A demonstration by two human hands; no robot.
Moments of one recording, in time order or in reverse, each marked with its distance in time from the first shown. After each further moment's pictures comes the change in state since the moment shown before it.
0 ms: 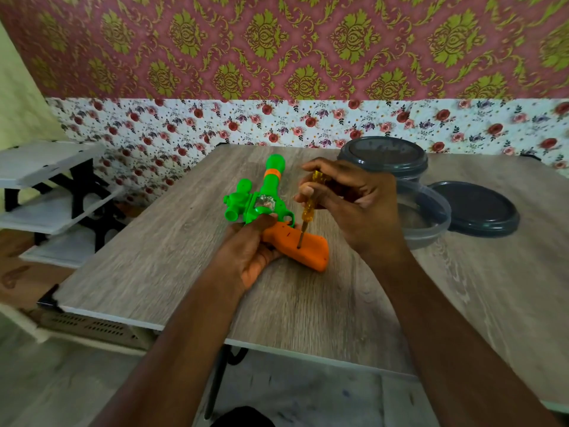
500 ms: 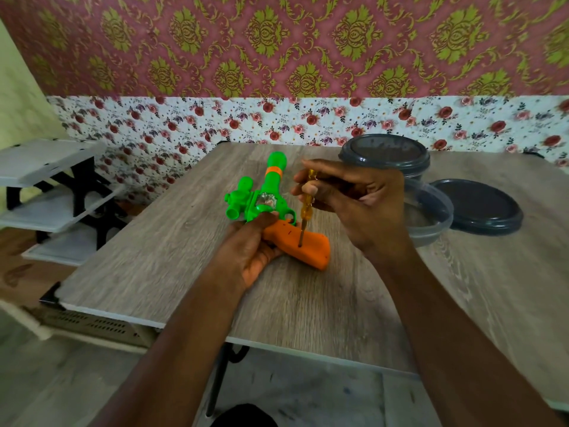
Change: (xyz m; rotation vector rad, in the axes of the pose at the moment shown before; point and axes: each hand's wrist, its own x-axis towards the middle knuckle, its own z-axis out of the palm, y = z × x) left_hand 0.006 -0.002 -0.004 0.013 0.013 0.013; right_hand -0.002 -0.004 -0.001 0.138 -0.001 0.053
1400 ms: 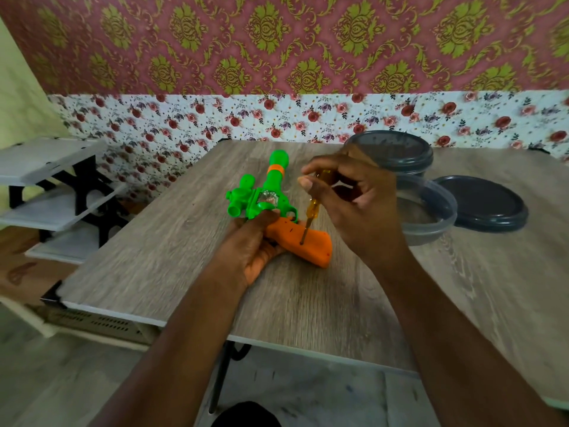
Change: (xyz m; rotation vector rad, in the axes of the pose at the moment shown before) left_hand -0.003 0.001 0.001 0.015 0.003 0.032; right_hand 0.001 0.005 0.003 -0.371 0.011 -0.179
